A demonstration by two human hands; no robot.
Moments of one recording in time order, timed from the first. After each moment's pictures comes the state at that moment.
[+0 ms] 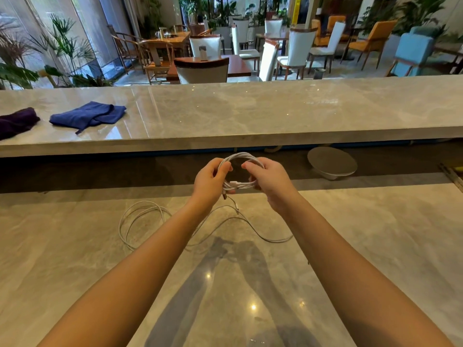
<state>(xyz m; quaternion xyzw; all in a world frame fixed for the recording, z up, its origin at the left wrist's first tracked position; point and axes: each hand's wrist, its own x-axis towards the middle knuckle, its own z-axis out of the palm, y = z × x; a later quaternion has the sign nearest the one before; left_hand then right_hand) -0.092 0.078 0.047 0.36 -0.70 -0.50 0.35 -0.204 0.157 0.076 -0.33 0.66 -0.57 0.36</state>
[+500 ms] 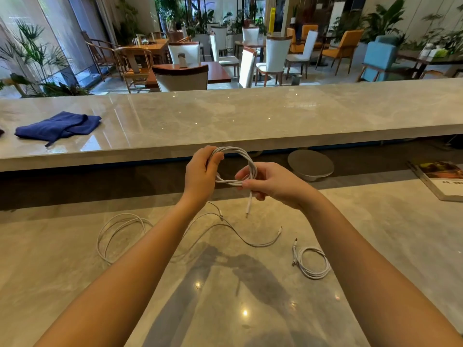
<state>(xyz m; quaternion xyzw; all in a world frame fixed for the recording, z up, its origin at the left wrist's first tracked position) -0.122 0.070 0.064 0.26 -0.77 -0.38 0.44 -0.248 0.194 0.100 -0.52 0.66 -0.40 0.37</state>
